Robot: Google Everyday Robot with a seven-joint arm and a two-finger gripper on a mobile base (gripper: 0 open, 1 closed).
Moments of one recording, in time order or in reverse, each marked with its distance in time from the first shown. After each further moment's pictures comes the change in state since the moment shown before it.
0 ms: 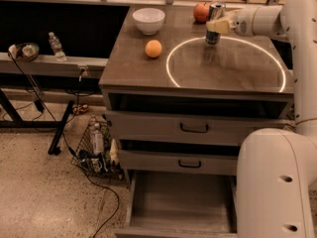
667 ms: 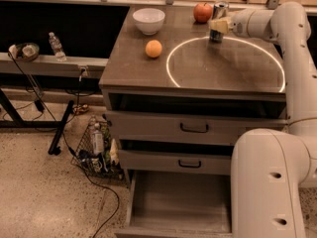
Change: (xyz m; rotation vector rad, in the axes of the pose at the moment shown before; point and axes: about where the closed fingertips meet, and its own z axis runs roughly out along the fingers) arm 0.015 -0.041 0.016 0.155 -0.003 0.015
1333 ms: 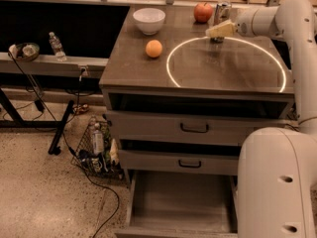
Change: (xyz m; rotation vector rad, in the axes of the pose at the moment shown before) arm 0.003 -0.002 -0.016 0.013 0.072 -0.099
